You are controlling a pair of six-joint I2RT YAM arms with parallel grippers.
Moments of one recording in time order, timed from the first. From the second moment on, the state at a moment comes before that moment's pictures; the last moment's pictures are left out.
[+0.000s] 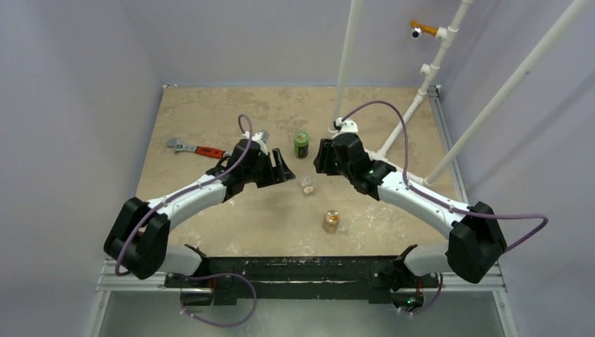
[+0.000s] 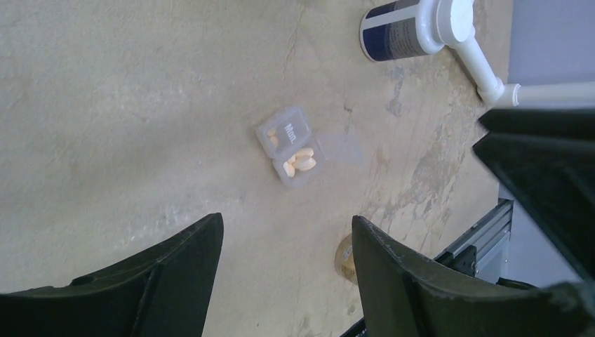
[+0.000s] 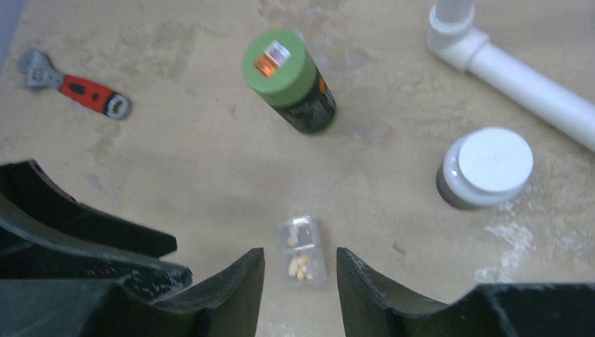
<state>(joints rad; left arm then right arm) -0.55 1.33 0.75 -0.08 0.20 -0.76 0.70 1.36 0.98 -0.17 0.23 0.54</state>
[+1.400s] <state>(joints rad) -0.61 1.81 1.00 -0.06 0.17 -0.80 0.60 1.49 0.79 -0.07 -0.05 0.61</state>
